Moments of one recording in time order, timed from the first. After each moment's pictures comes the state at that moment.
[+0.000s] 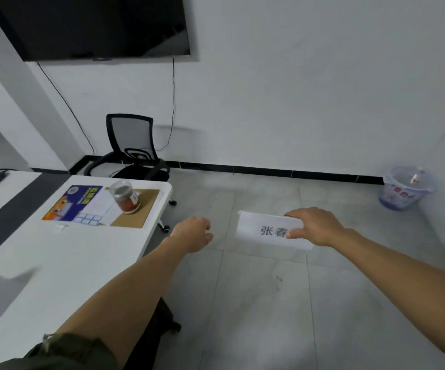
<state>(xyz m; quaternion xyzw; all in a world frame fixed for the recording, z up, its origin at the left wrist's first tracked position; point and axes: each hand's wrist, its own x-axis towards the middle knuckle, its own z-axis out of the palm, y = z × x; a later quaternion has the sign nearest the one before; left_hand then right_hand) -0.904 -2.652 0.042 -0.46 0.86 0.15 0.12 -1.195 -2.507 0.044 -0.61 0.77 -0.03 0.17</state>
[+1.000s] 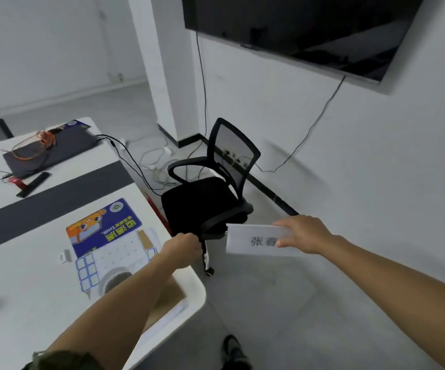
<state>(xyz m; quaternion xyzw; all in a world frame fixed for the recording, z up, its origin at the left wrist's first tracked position) -0.912 -3.184 -0.024 -0.74 0.63 0.23 0.06 -1.211 -3.280 0.015 -0.85 0.50 0.08 0.17</state>
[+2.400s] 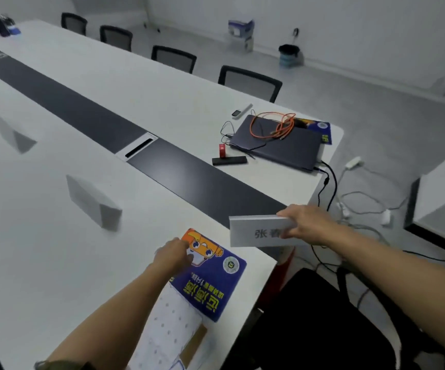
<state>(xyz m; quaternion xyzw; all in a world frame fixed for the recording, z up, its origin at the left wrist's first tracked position) -0.576 -3.262 -0.091 -0.97 -0.01 0.24 -0.09 -0.547 -3.600 0.004 -0.97 -0.13 0.20 0.06</state>
